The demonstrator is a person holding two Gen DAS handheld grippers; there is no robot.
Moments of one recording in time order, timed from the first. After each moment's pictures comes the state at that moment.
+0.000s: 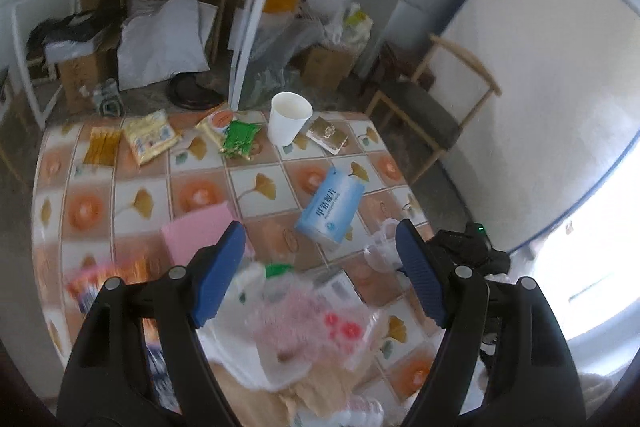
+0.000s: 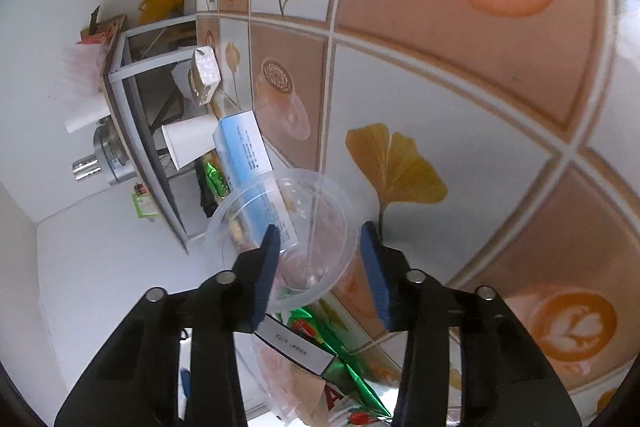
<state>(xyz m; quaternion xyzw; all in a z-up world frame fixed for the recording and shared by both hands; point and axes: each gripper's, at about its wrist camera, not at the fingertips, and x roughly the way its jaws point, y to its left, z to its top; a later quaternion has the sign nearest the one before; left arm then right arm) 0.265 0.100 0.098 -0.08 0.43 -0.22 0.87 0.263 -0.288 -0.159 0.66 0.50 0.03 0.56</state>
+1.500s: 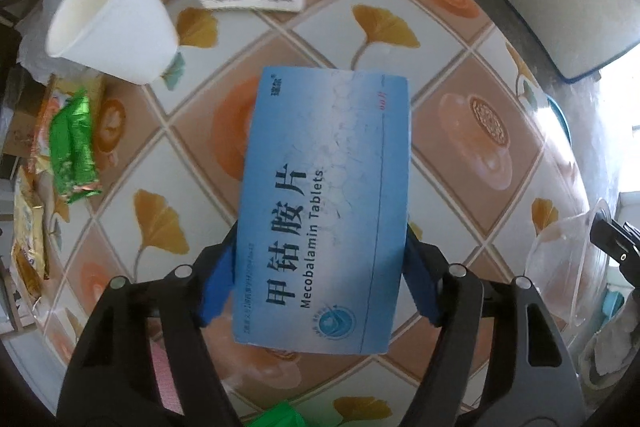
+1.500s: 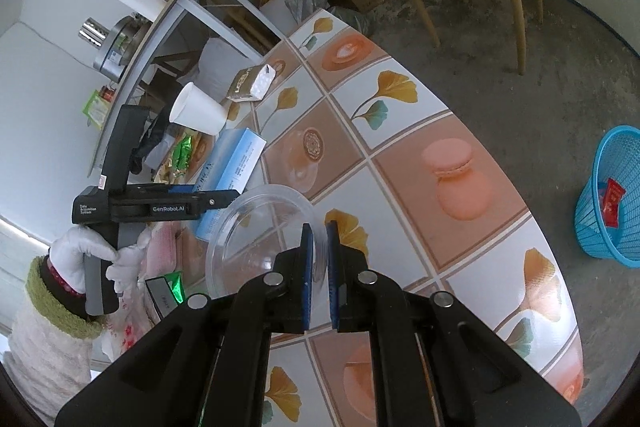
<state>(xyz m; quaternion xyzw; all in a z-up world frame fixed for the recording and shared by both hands) 0.434 -0.078 -0.091 0.19 0.63 -0.24 0.72 0.241 -0.301 -0.080 0.34 0.45 0.02 0.83</state>
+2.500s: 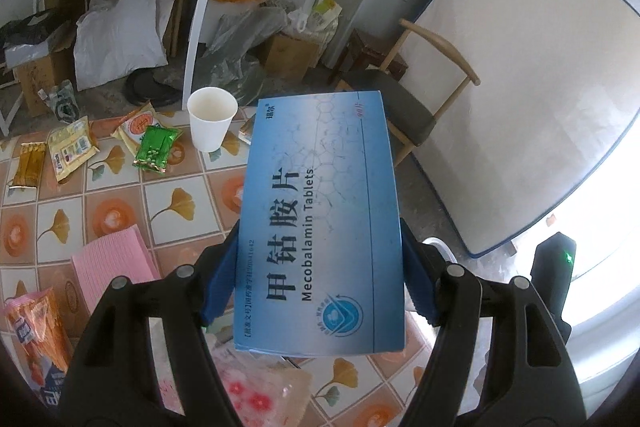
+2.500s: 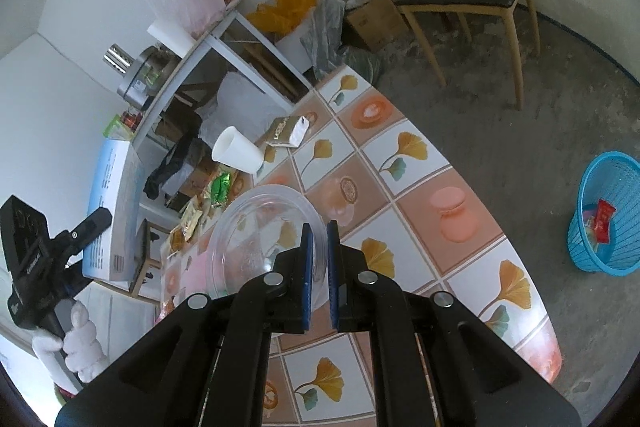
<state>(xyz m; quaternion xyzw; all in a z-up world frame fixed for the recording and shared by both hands) 0.302 0.000 0.071 -0.11 0.43 -0.27 0.86 0.211 -0.306 -0.005 0.34 0.40 0.02 0.85</state>
